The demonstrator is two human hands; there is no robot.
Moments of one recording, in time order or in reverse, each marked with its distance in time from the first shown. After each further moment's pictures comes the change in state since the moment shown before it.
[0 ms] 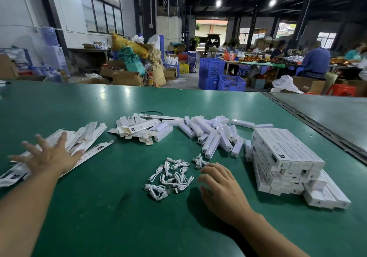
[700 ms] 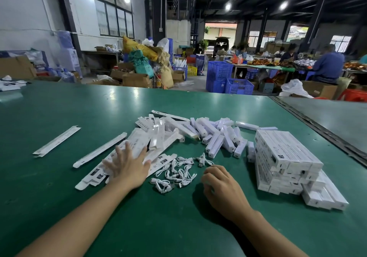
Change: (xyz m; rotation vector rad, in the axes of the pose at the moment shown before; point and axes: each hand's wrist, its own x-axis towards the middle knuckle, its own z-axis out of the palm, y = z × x) left_hand -0.158 0.115 0.006 -0.010 -0.131 0.421; right_hand -0.003 -0.002 0.004 0.118 -0.046 0.060
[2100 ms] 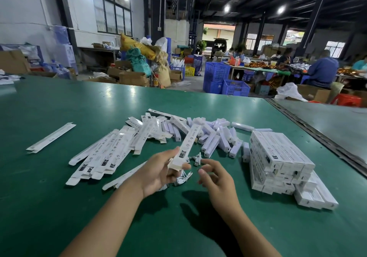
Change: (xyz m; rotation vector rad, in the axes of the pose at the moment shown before) left_hand -0.067 0.069 -0.045 -1.663 -0.676 0.205; right_hand 0.005 -0.025 -0.006 0.838 0.141 0.651
